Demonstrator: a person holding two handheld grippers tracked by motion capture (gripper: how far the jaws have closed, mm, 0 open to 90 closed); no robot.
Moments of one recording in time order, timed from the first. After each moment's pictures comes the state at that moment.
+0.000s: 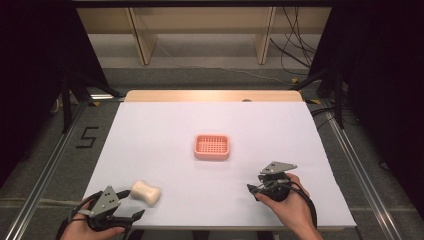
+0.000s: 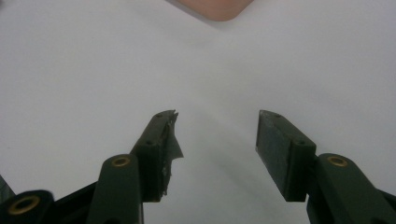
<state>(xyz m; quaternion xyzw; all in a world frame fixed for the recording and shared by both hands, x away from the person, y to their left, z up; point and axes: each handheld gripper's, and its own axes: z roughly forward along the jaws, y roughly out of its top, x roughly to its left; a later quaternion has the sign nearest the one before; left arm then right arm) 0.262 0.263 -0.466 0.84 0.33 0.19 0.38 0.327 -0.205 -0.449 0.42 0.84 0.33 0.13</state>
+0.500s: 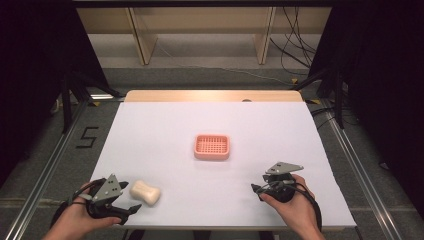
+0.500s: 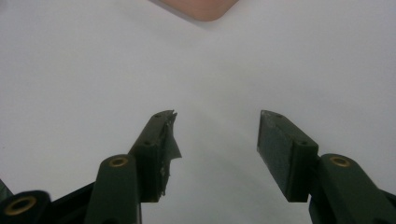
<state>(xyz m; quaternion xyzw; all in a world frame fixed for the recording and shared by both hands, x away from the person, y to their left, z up) 0.291 0.265 -0.436 0.90 0.27 0.17 0.31 0.321 -0.216 -0.445 0.44 0.82 0.33 0.14</state>
